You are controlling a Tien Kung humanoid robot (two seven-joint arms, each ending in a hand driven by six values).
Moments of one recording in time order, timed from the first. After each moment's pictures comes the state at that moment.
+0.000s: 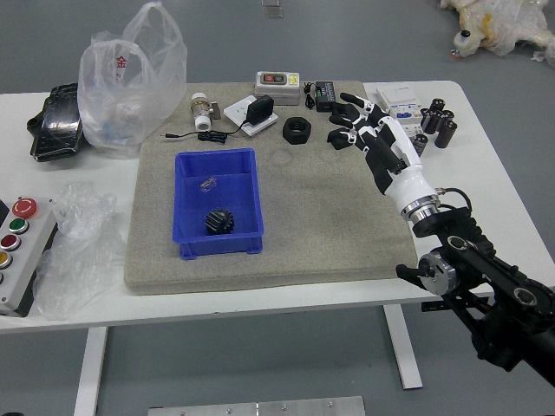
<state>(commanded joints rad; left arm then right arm) -0.16 0.16 -0.93 -0.36 0.99 0.06 0.40 0.42 -0.27 0.89 1.31 -0.70 -0.19 0.33</state>
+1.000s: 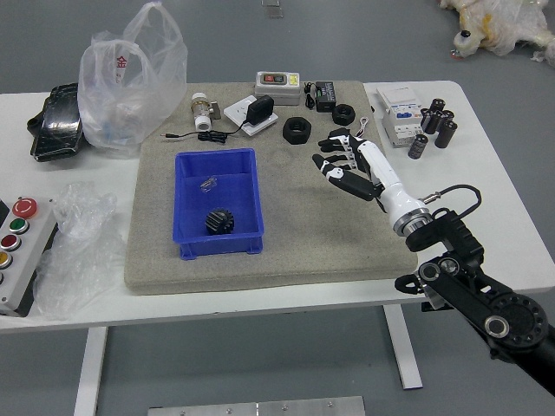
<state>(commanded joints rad) -0.18 0.18 -0.81 -0.32 0.89 0.07 0.26 0.38 -0.27 0.89 1.32 -1.31 -0.33 0.05</state>
